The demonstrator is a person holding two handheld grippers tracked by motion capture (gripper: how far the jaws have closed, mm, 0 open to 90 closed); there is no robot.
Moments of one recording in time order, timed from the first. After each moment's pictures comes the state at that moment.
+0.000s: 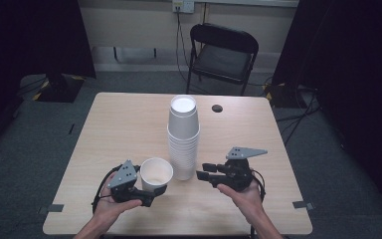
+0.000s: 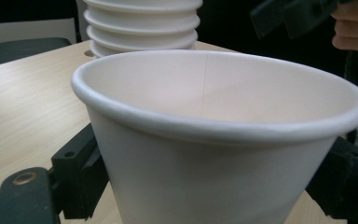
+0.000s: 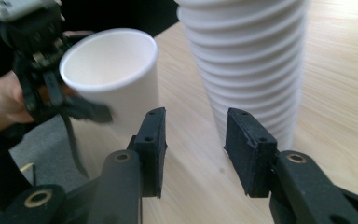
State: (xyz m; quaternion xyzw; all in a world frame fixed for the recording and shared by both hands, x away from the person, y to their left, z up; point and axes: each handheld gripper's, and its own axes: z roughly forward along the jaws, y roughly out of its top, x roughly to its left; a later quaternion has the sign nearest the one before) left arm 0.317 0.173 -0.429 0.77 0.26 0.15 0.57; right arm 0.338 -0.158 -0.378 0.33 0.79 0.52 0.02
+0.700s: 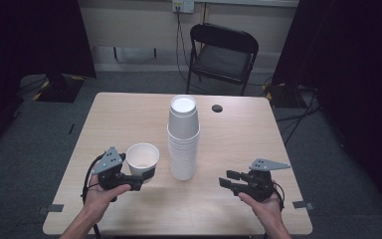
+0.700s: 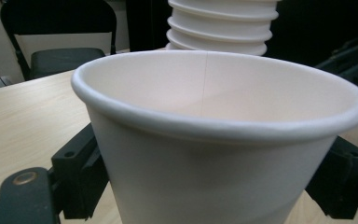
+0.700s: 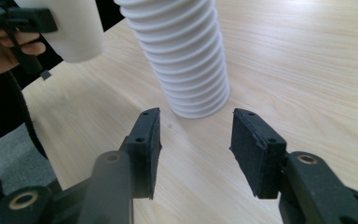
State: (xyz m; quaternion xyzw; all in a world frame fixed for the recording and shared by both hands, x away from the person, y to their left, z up) left arm 0.338 0.204 -0.412 0.74 0.30 0.18 0.58; right arm 0.324 -0.217 -0.410 0.39 0.77 0.50 0.06
